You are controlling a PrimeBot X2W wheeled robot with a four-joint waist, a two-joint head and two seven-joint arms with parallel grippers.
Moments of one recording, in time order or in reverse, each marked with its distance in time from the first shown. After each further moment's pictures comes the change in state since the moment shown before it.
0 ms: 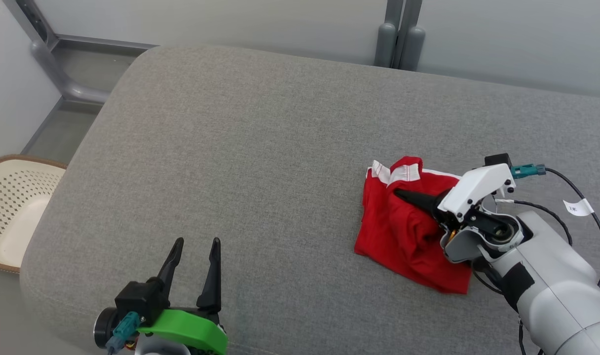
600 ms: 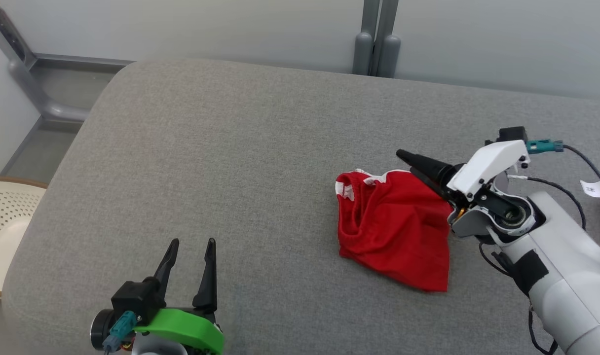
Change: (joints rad) left arm -0.009 -0.003 0.015 0.024 -0.002 0.003 0.000; right arm -0.016 -0.030 -0.016 -0.108 -0.025 0.000 -0.055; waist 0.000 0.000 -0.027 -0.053
